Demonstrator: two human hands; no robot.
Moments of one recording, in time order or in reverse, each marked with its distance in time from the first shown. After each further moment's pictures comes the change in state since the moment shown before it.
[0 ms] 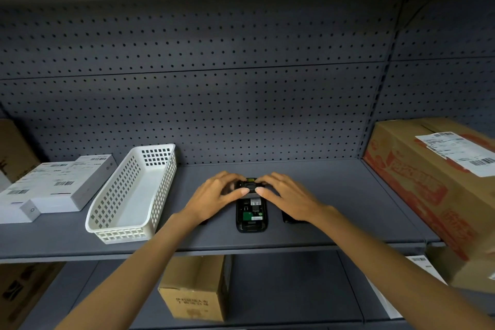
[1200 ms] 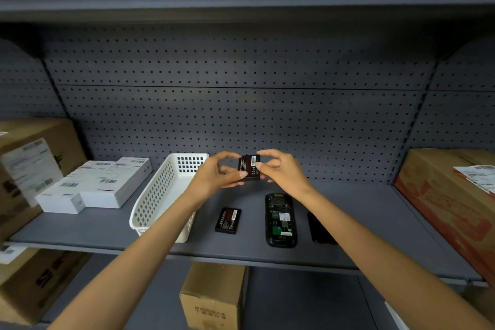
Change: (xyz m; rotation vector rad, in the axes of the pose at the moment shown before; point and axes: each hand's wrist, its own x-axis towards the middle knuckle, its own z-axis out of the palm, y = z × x) left_hand -0.015 0.008 -0.089 -0.727 0.204 -0.205; right_hand 0.075 -0.092 -0.027 0.631 0.226 0.094
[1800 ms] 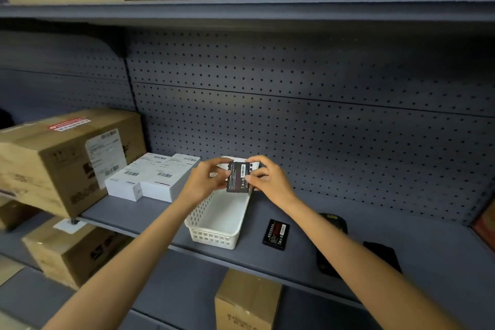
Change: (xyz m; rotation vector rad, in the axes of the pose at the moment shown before) left_hand -0.026 -0.031 -0.125 0.217 0.317 -0.011; right_hand 0.045 -0.036 0.129 0.059 -0.173 -0.074
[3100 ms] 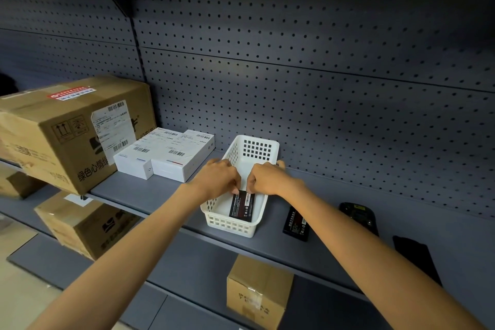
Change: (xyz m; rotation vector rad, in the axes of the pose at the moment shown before) left_hand 0.019 -0.050 -0.008 1.159 -0.377 0.185; right_hand 0.040 0.014 0.057 -0.930 -0.481 0.112
